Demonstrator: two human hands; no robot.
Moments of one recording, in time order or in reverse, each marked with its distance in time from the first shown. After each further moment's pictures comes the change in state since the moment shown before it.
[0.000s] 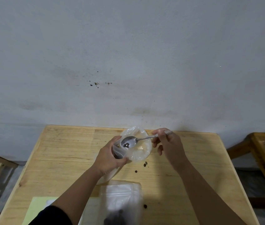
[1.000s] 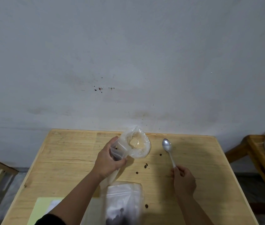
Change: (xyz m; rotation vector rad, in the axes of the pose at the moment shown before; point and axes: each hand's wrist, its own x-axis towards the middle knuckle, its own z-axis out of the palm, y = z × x) left_hand -0.024 0.019 -0.006 -0.051 0.096 0.044; right_hand -0.058 0.104 -0.027 -0.332 0.651 0.393
